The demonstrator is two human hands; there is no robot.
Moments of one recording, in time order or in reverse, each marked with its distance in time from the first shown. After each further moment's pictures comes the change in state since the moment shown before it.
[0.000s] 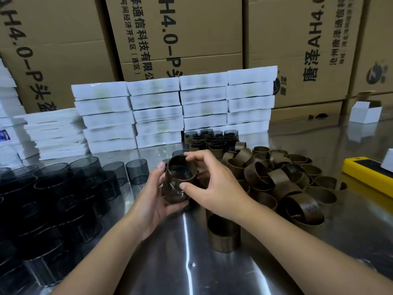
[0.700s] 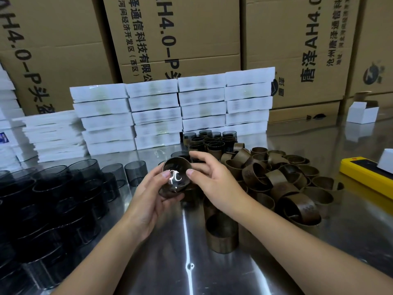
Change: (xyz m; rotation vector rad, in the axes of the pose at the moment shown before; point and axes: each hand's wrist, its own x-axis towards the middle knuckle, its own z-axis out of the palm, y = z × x) left_hand 0.001 -0.002 -0.002 -0.017 0.016 0.196; right_hand 0.008 0.007 0.004 0.304 0.015 0.215
